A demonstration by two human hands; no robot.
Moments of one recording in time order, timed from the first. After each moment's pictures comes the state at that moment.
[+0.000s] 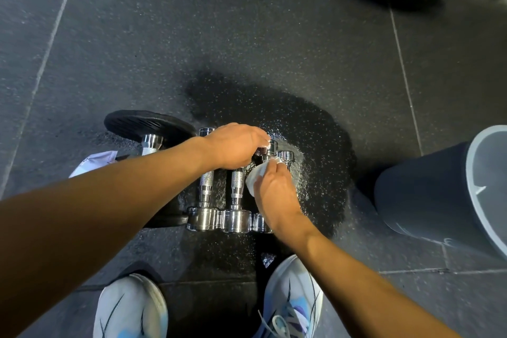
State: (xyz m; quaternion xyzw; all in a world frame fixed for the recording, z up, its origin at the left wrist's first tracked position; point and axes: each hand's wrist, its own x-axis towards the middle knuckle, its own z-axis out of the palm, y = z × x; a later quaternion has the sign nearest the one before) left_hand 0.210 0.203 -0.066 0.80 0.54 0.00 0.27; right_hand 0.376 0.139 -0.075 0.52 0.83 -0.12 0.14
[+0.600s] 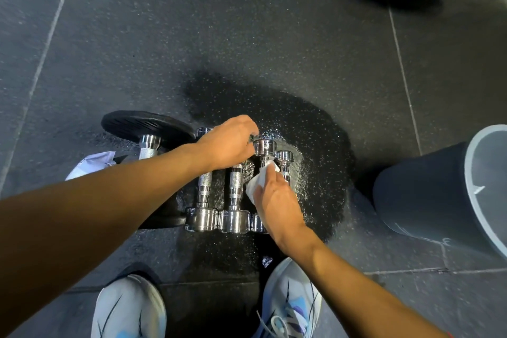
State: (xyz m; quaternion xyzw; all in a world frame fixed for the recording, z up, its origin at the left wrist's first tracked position) left_hand 0.204 0.197 -0.077 0.73 0.62 0.09 0.29; right_hand 0.389 0.130 -0.085 0.57 0.78 -0.24 0.01
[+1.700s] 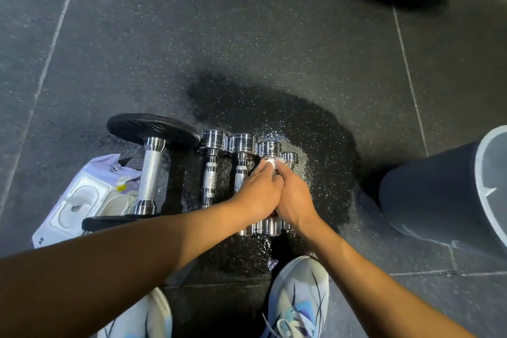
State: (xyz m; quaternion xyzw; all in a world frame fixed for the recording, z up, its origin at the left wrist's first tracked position) left_hand 0.290 0.131 -0.056 0.42 0.67 0.17 0.60; right_hand 0.398 0.156 -0.072 0.59 0.70 -0.40 -0.06
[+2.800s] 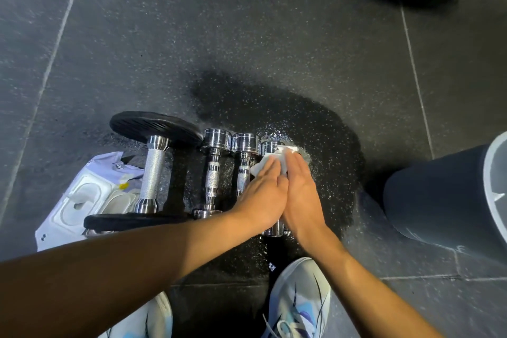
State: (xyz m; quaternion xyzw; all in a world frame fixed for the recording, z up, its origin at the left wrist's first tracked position) left_hand 0.297 0.122 -0.056 0.43 0.66 0.21 0.58; right_hand 0.400 0.150 -0.067 0.56 0.76 -0.31 -0.09
